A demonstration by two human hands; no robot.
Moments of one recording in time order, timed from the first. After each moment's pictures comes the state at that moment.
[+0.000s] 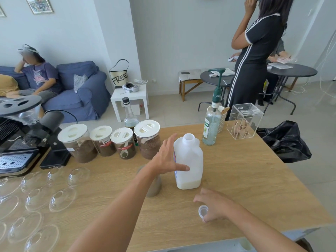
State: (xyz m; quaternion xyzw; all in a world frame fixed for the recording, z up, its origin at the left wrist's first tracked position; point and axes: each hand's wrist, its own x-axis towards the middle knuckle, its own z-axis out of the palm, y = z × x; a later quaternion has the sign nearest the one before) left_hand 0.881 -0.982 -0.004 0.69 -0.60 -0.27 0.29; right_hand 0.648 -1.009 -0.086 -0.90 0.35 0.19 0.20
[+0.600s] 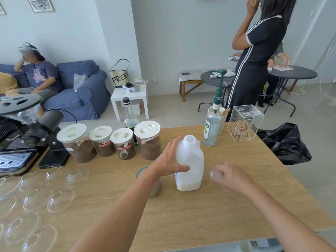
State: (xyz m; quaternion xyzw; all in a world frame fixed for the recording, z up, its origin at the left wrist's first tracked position) left_hand 0.876 -0.991 -0.009 0.67 -0.61 -0.28 0.31; right_hand 0.624 -1.063 -0.029 -0.87 0.44 -0.05 0.21
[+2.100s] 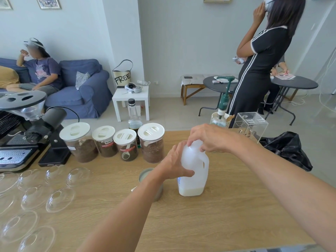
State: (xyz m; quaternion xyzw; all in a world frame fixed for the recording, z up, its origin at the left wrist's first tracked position) left_hand 0.880 -0.995 -0.011 0.68 -0.62 -0.26 0.30; right_hand 0.732 -1.082 0.118 -0.96 0.25 0.07 0.02
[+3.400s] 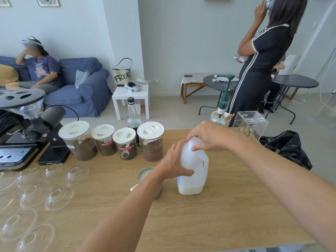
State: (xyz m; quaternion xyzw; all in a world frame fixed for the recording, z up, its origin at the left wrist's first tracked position) left_hand 0.874 -0.990 -0.007 0.69 -0.61 -0.26 0.30; right_hand 0.733 -1.081 0.120 -0.95 0.30 0.05 0.03
